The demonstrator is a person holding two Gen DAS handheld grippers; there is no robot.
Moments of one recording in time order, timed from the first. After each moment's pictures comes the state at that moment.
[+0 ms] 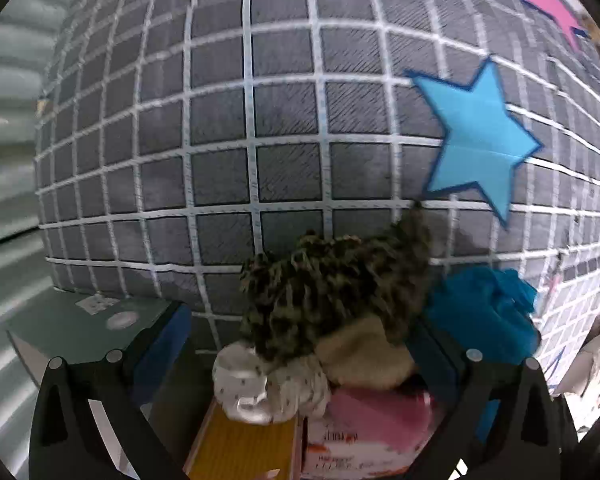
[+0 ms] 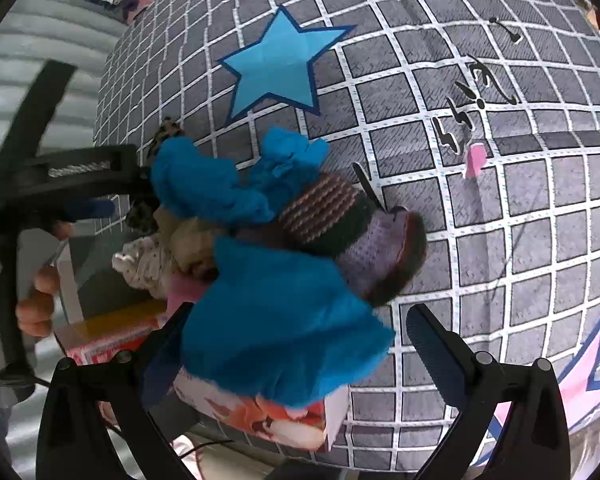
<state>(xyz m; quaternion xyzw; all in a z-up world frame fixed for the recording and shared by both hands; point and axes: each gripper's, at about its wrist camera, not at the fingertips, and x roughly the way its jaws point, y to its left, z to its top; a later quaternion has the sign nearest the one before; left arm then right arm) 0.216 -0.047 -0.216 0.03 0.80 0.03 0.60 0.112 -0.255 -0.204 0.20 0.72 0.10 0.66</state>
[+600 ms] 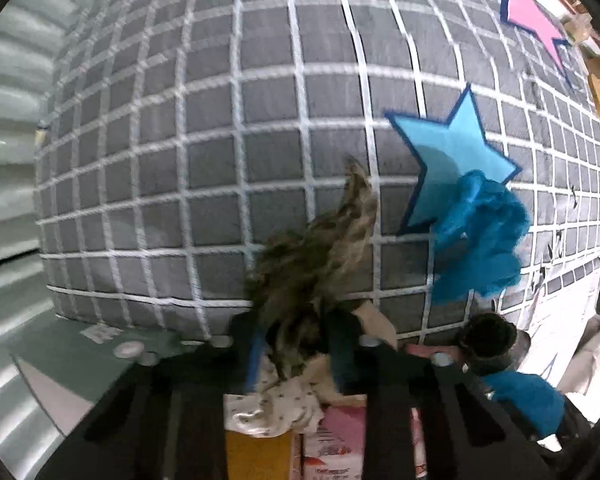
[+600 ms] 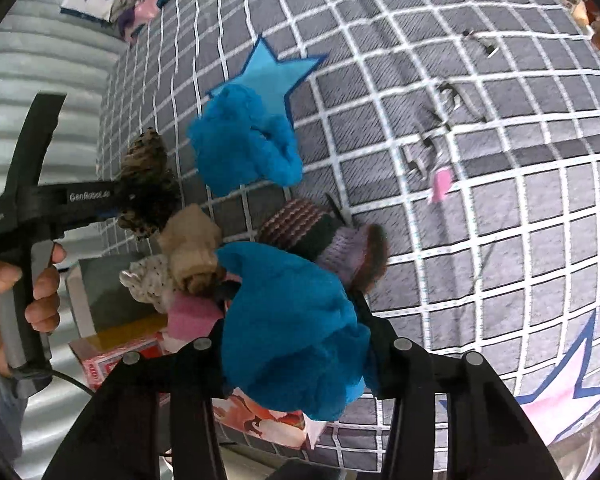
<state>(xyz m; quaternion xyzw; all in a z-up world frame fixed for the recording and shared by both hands) 0.230 -0.068 -0.197 0.03 0.76 0.01 0.65 0.117 -0.290 -0.182 0.21 0.70 0.09 0.67</state>
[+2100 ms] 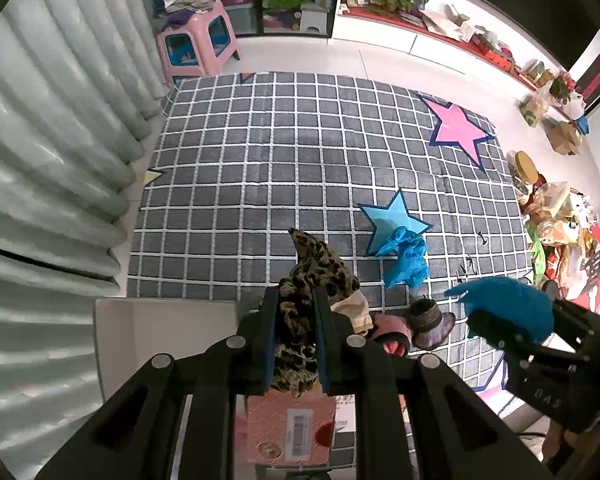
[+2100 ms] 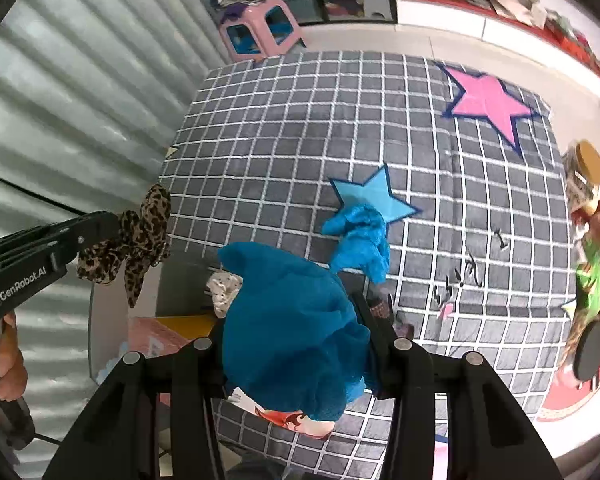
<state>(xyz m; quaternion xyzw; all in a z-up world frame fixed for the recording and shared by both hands) 0.142 0.007 0.010 -0.01 0.61 -0.01 0.79 0.139 -0.199 -0.033 0.02 0.62 0.18 0.77</state>
